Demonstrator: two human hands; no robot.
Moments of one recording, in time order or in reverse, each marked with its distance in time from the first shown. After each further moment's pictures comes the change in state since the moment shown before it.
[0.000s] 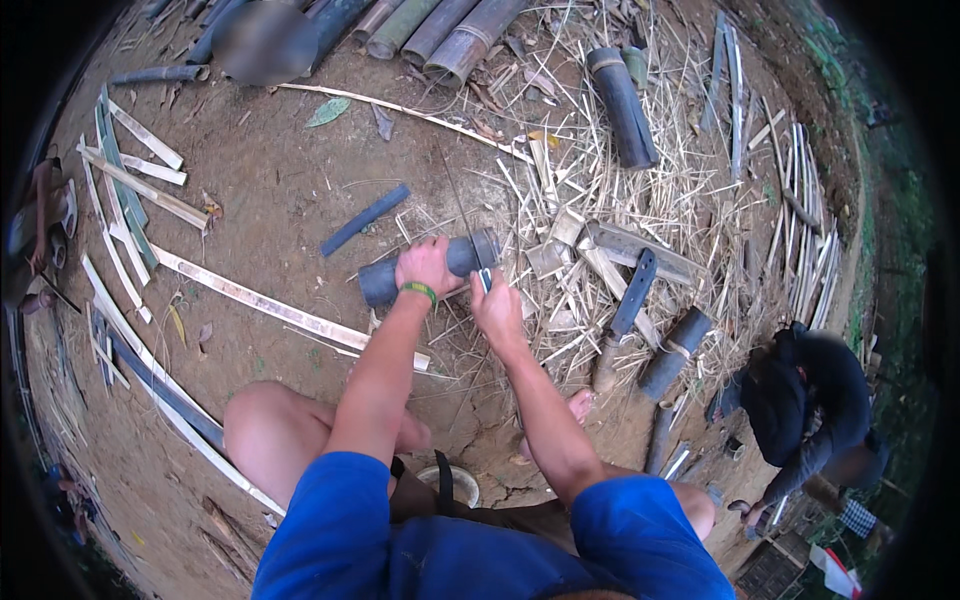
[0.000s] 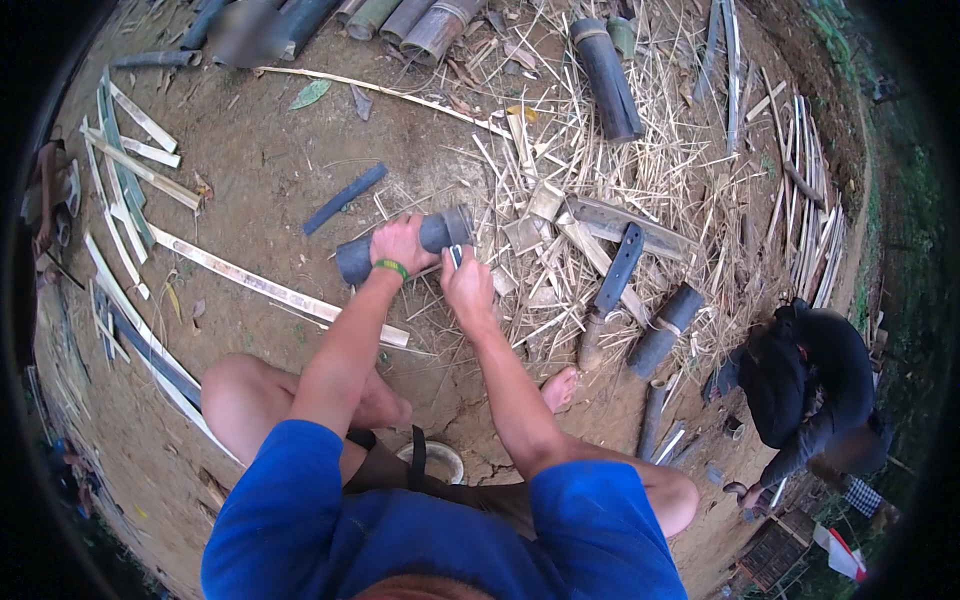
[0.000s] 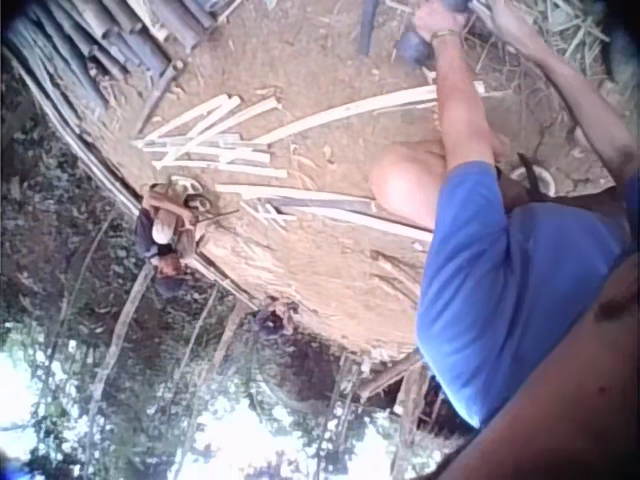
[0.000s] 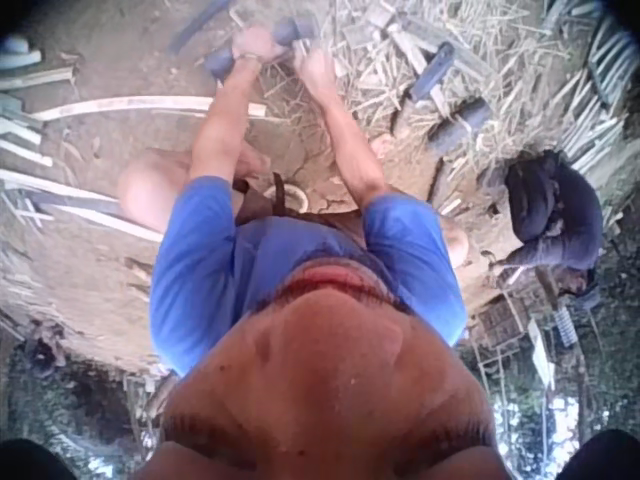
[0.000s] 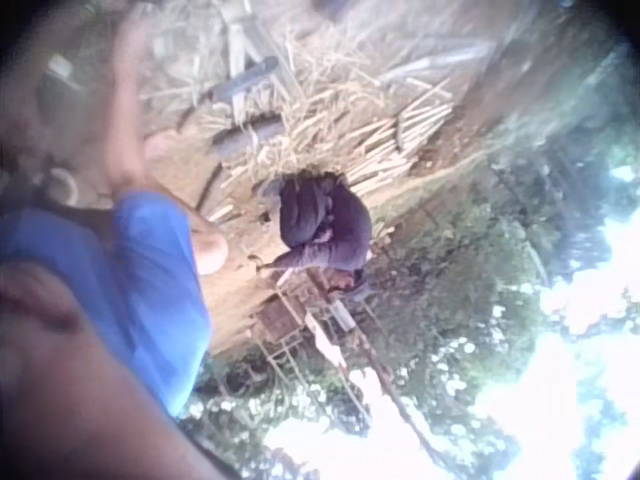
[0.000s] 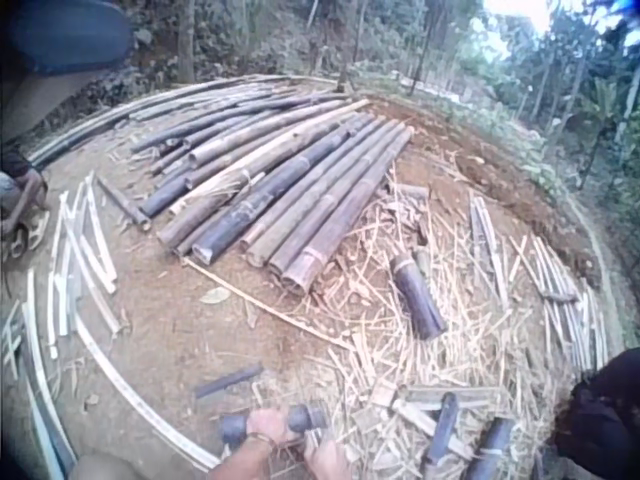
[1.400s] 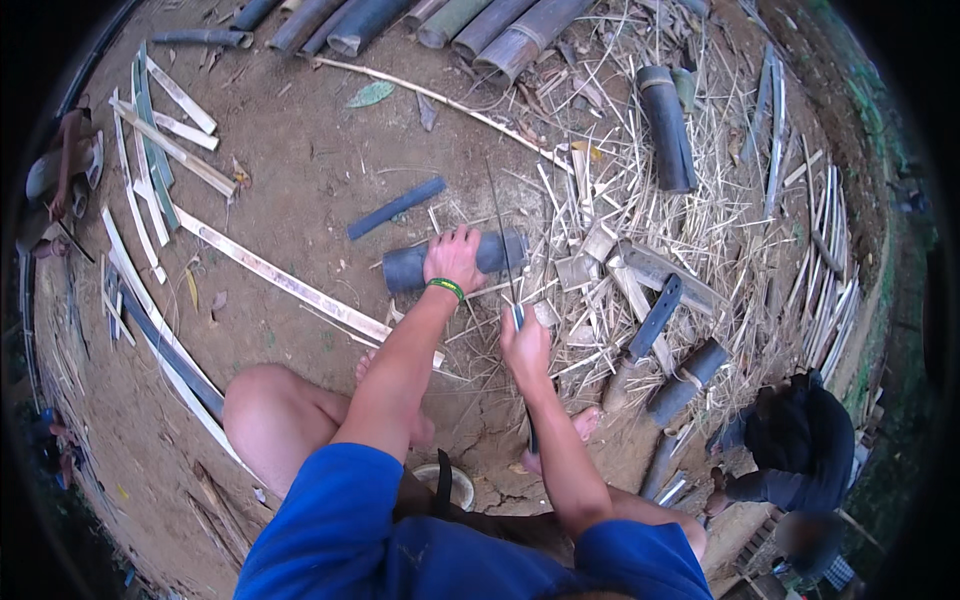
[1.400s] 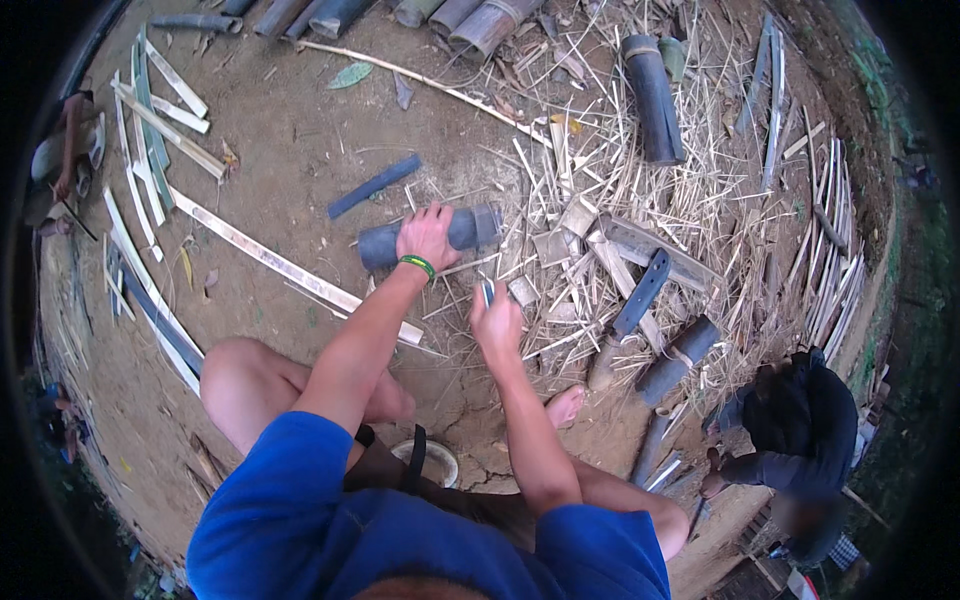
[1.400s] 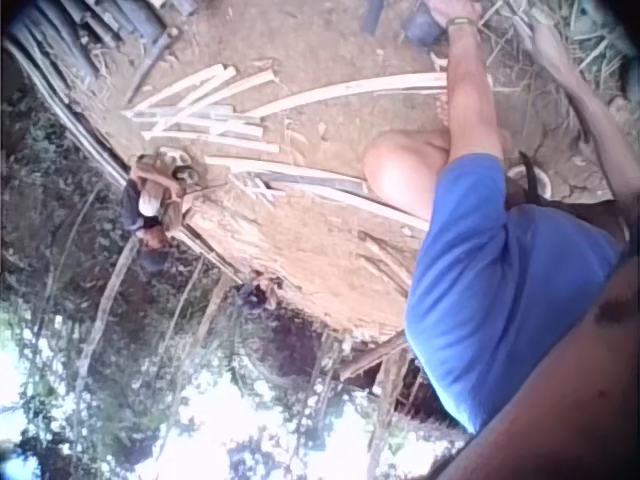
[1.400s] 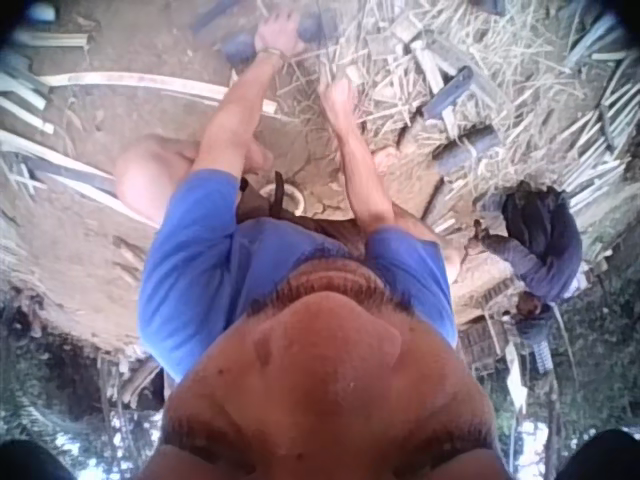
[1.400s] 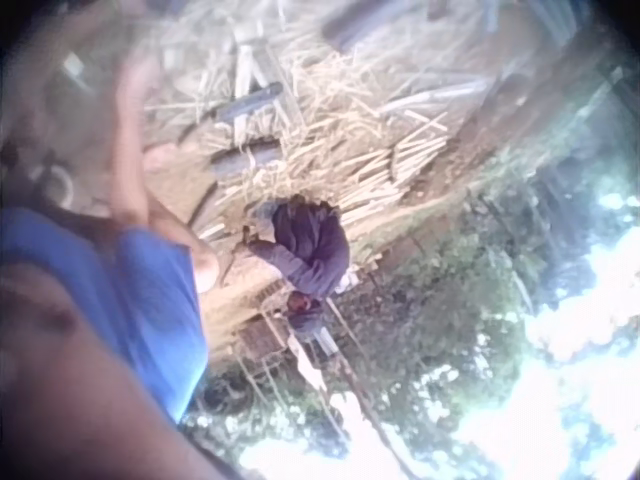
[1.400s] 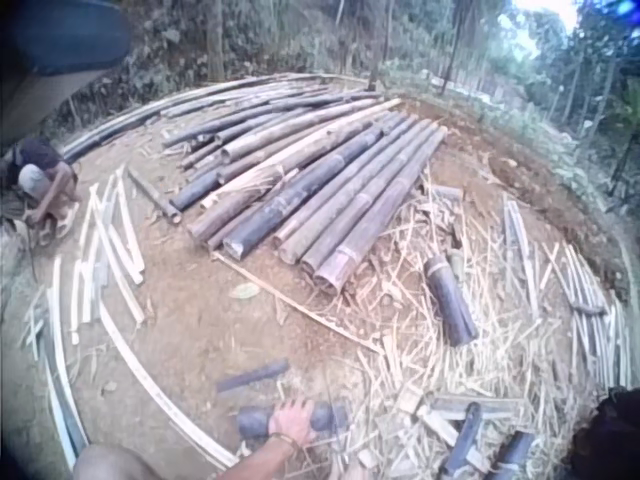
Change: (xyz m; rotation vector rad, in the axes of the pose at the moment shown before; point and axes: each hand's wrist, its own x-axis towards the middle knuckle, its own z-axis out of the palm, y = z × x) left_hand 0.002 -0.005 0.005 0.076 0.163 0.037; right_hand -0.029 0.020 0.003 -0.013 -0.059 0.013
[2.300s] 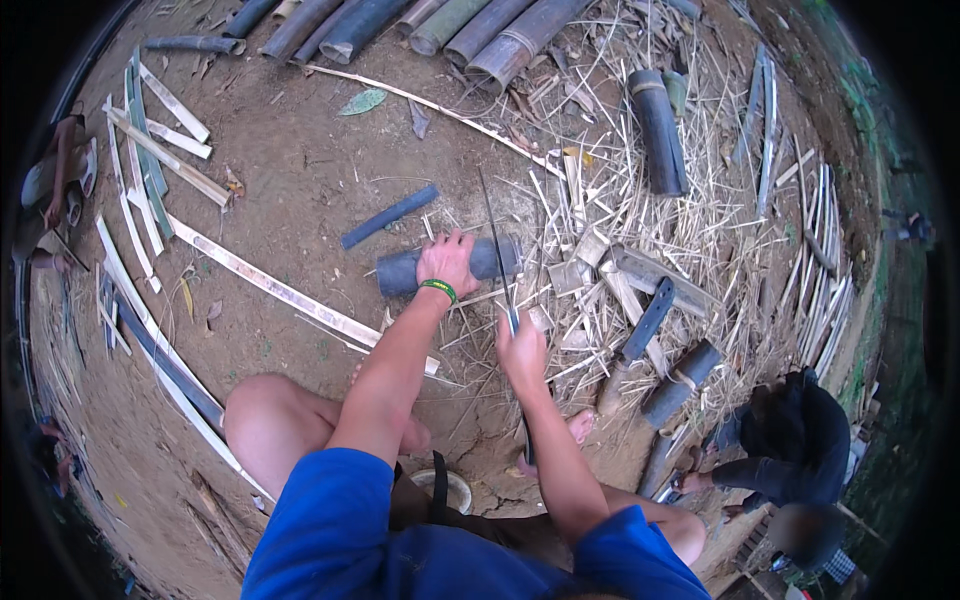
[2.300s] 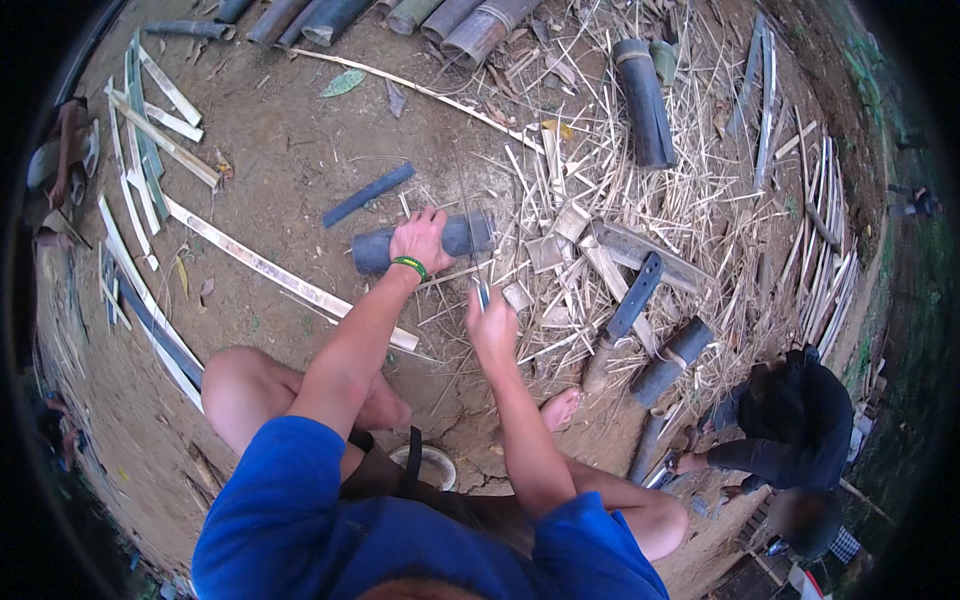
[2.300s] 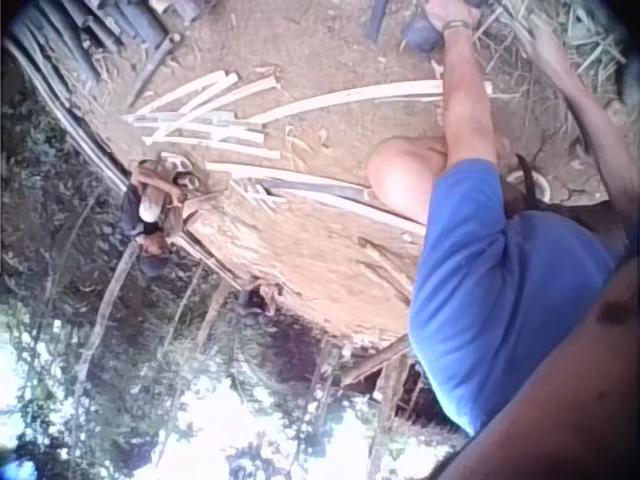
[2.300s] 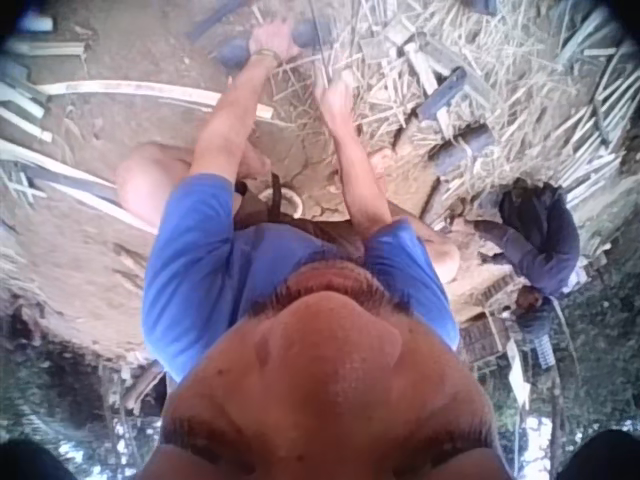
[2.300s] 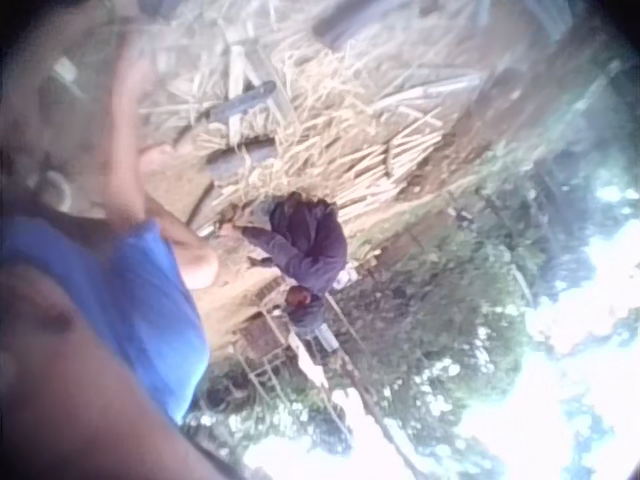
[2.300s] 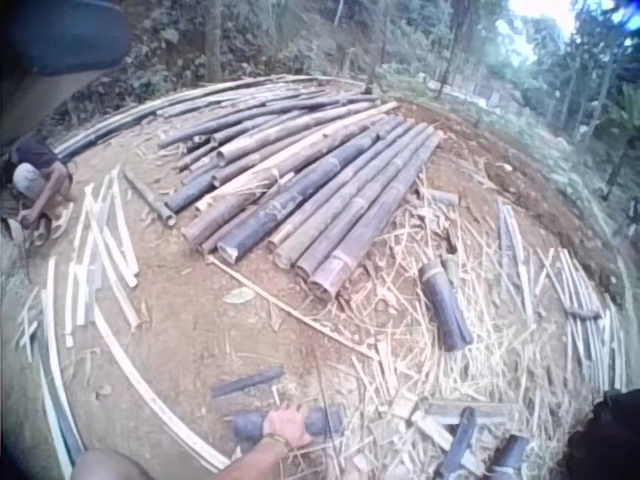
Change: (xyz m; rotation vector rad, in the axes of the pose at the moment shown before) left_hand -0.001 -0.012 0.001 -0.014 -0.058 0.003; right_hand -0.001 -0.005 0.000 0.031 -0.008 0.017
